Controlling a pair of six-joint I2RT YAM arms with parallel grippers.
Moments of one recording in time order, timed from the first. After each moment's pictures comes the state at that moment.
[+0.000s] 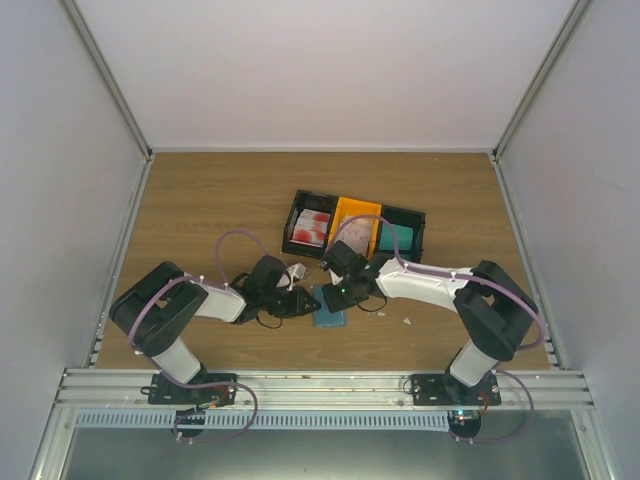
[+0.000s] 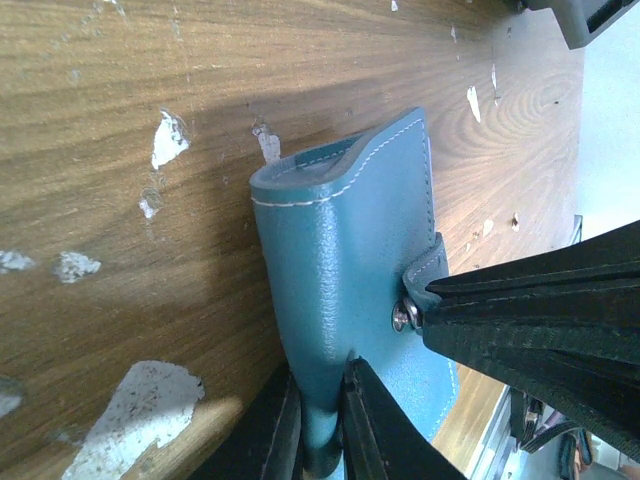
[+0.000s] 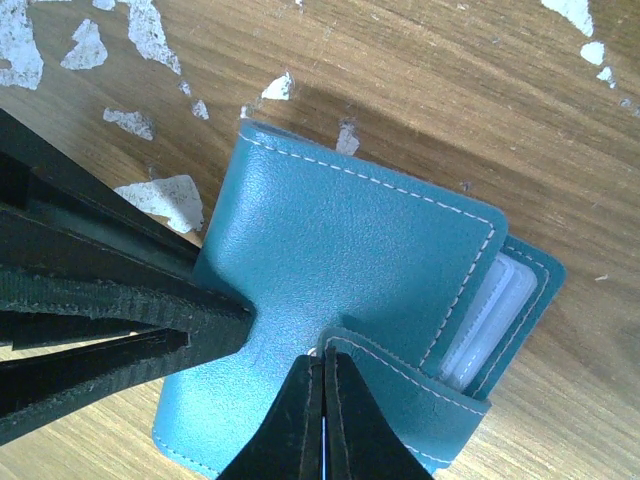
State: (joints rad) left arm -0.66 1.63 0.45 0.40 0.56 -0.82; right arm 0.88 1.65 0.95 -0.49 -0.15 0.48
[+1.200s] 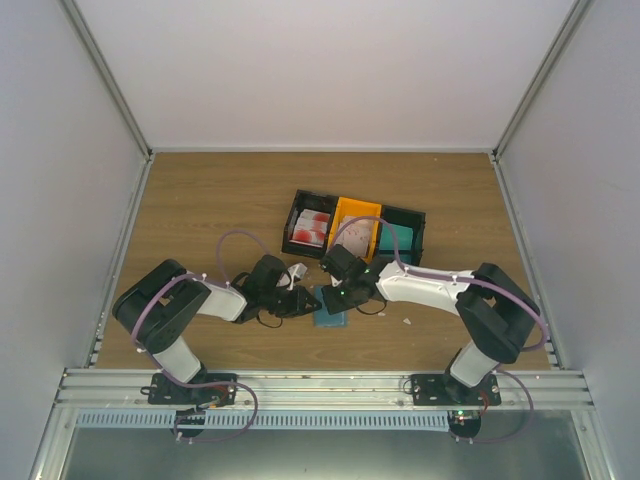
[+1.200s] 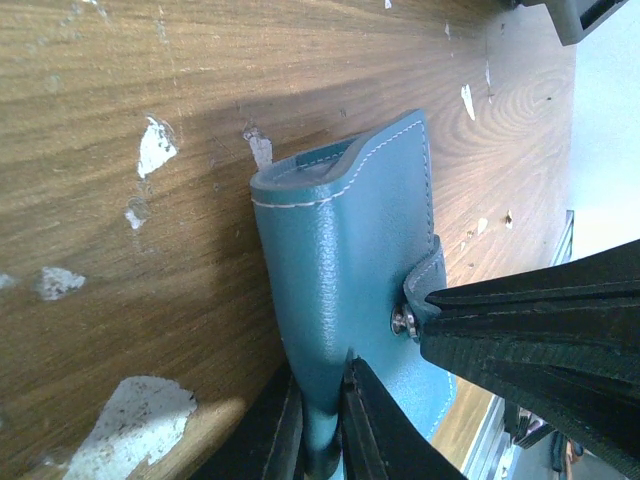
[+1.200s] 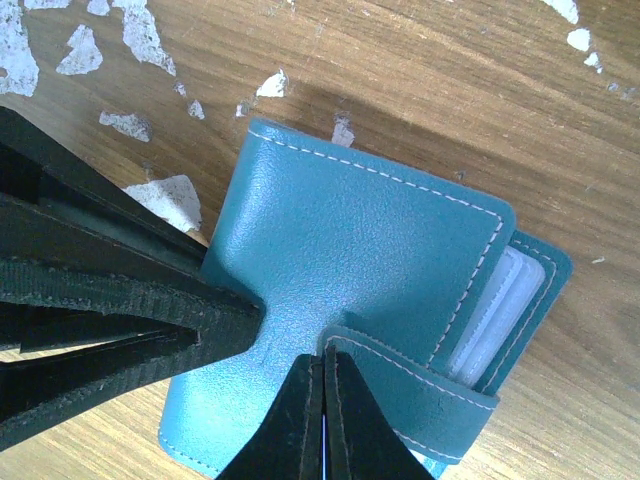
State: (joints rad) left arm -0.66 1.66 0.46 0.42 0.59 -0.82; right arm 0.91 1.64 0.93 -0.48 -0.11 0.53
